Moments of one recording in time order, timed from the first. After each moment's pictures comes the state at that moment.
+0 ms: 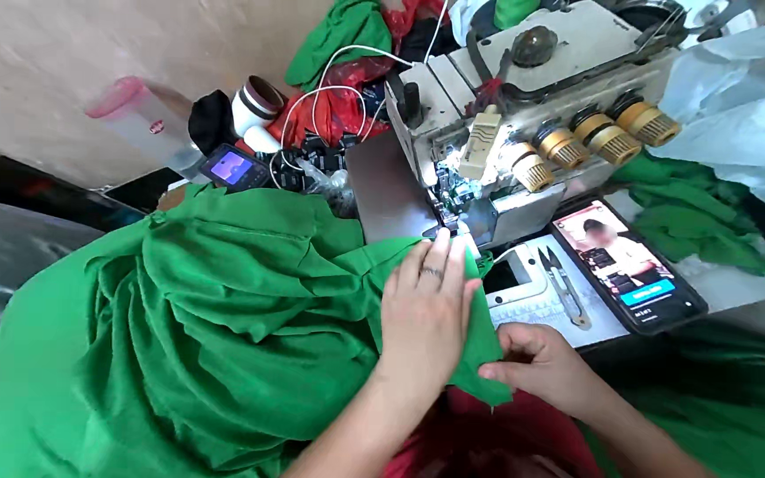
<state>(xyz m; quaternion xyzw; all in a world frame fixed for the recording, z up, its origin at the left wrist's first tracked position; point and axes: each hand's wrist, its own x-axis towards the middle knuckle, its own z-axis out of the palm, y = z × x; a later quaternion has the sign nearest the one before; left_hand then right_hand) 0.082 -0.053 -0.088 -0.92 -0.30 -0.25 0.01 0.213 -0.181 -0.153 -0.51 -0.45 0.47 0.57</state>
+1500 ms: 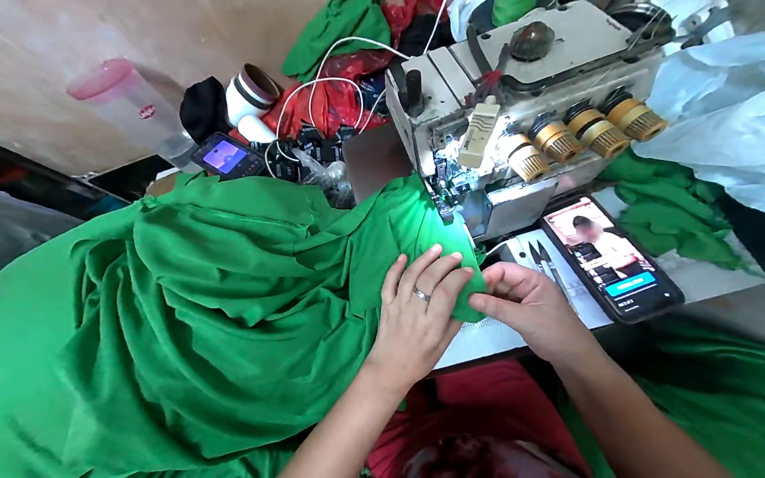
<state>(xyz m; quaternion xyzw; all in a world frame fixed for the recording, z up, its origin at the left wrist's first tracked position) 0.062 -0.054 -0.129 -0.91 -0.19 -0.38 -0.02 0.220 -0.144 -0.129 -0.46 -0.40 0.44 0.66</state>
